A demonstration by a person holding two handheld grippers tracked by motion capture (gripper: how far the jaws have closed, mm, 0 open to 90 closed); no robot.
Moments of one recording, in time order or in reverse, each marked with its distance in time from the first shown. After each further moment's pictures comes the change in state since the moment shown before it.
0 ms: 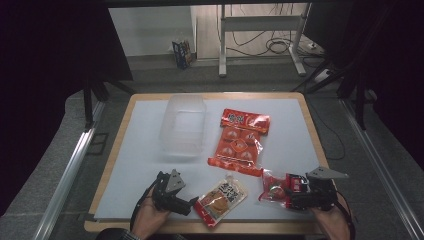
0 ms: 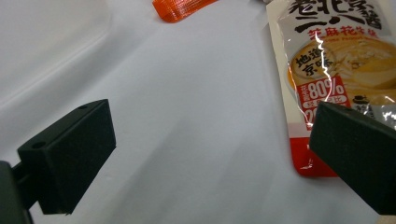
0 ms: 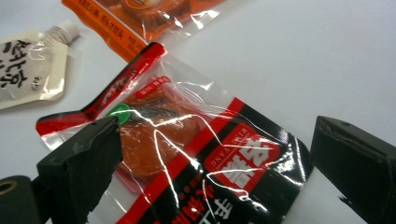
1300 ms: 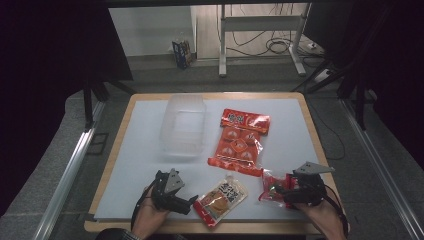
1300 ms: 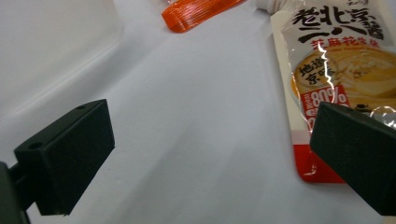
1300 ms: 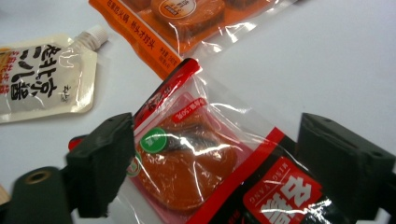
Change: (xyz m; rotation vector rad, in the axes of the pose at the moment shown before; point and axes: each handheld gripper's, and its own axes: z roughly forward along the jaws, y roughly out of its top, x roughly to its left) left arm 0.002 0.001 -0.005 -0.025 0.026 -0.010; right arm 0.018 0.021 0.013 0.039 0.047 -0.052
